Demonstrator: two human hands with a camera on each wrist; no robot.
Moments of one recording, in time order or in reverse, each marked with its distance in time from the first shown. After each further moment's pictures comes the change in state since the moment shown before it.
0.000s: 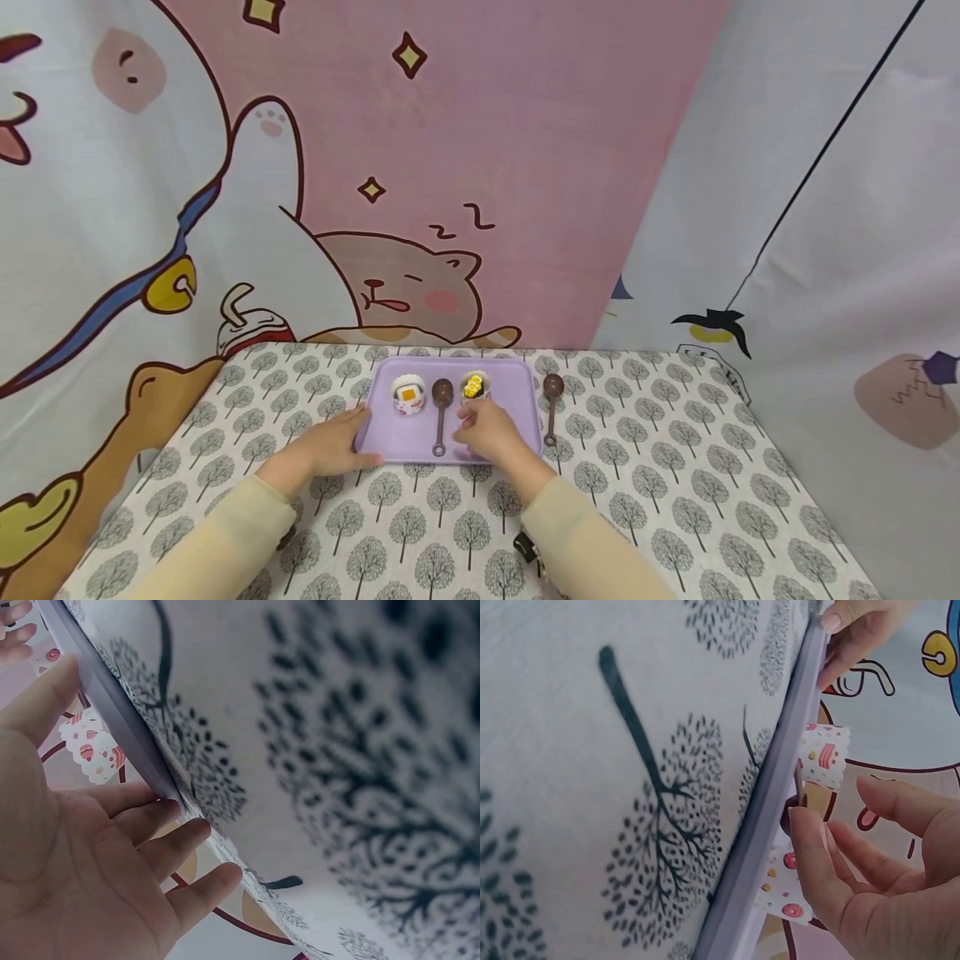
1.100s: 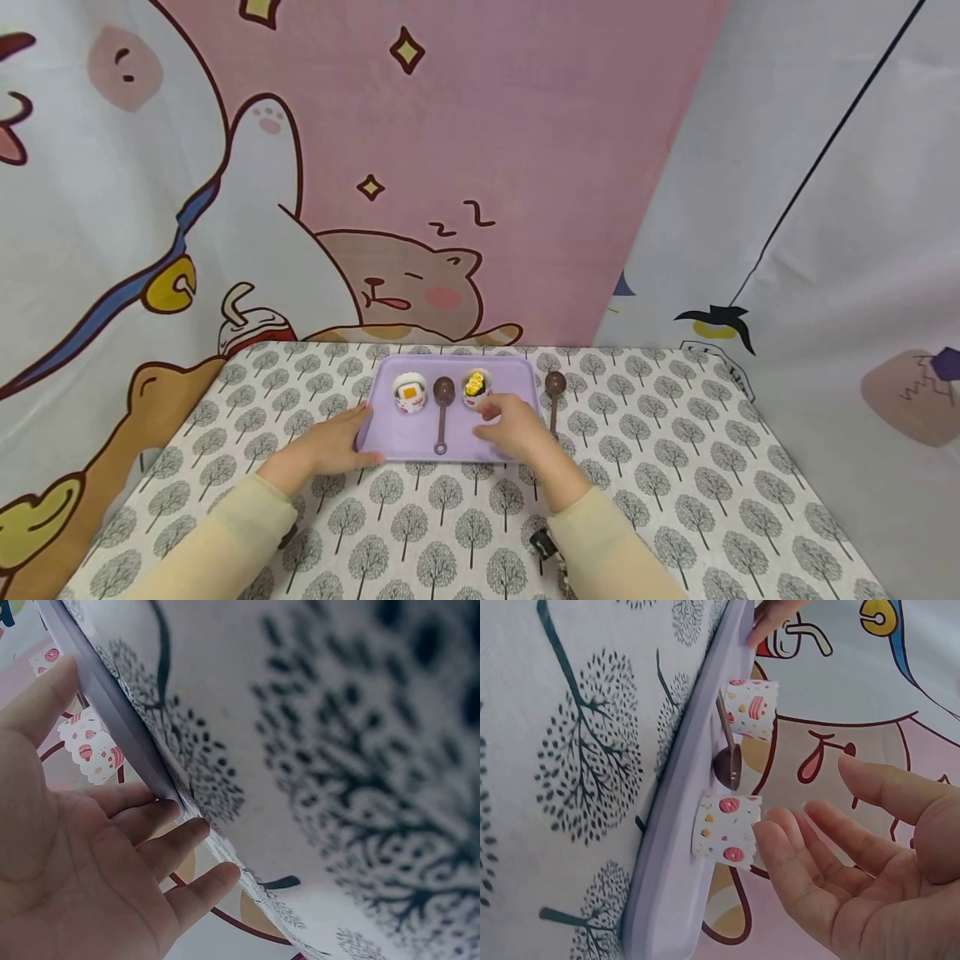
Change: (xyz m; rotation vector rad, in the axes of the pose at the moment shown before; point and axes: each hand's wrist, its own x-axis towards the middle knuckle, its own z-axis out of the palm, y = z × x) left_hand 0.000 0.003 -0.004 0.002 0.002 0.015; right_hand -0.023 -0.001 -0.038 -0.130 0.034 -0.067
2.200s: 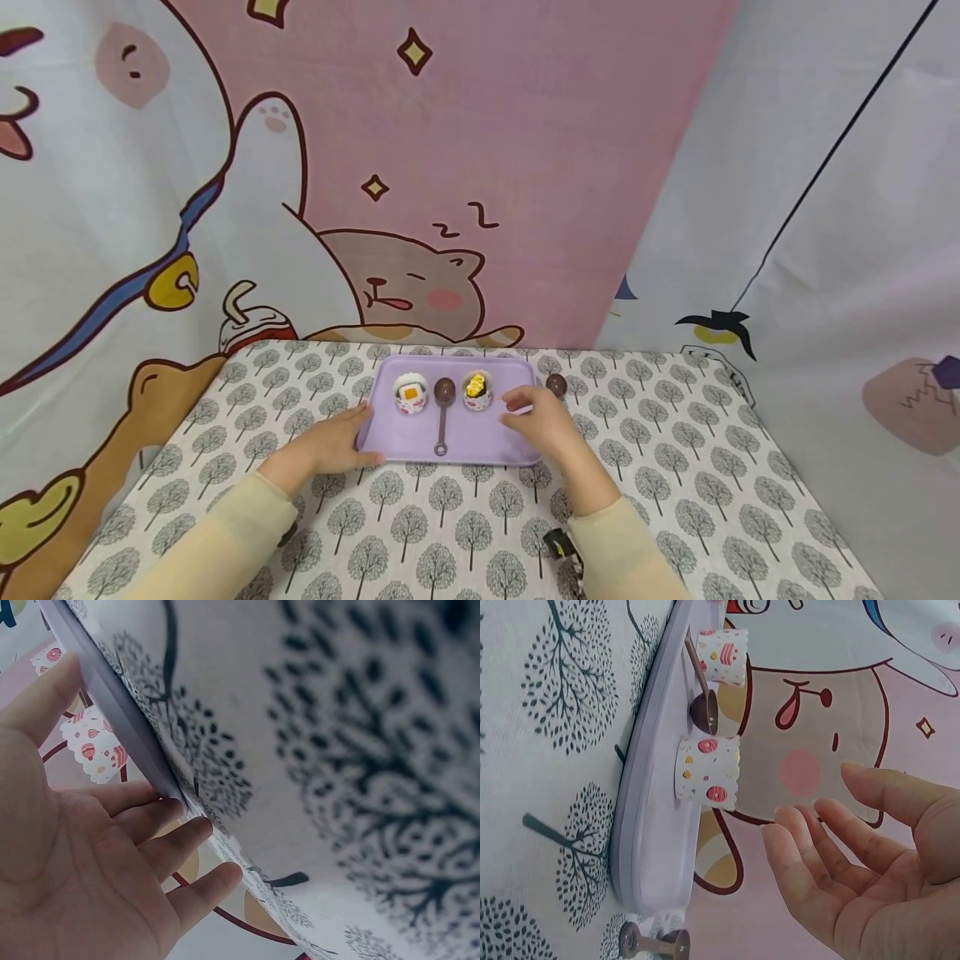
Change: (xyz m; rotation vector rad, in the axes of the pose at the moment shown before) left_hand 0.000 0.000 -0.001 -0.007 -0.010 -0.012; right_hand -0.008 0.013 -0.030 0.094 0.070 -0.014
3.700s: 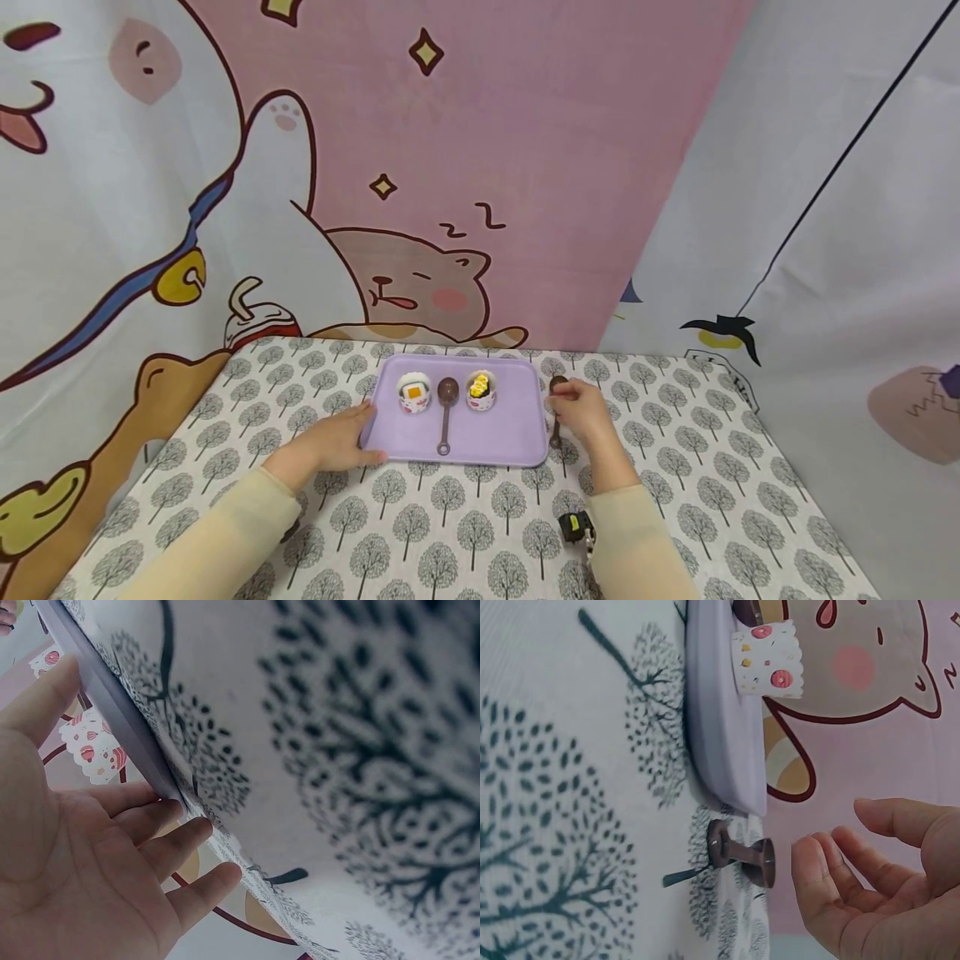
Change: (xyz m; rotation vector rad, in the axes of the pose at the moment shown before) left_hand 0.003 -0.002 0.003 0.010 0.004 -0.007; right_hand 0.027 0.060 -0.027 0.226 0.148 0.222
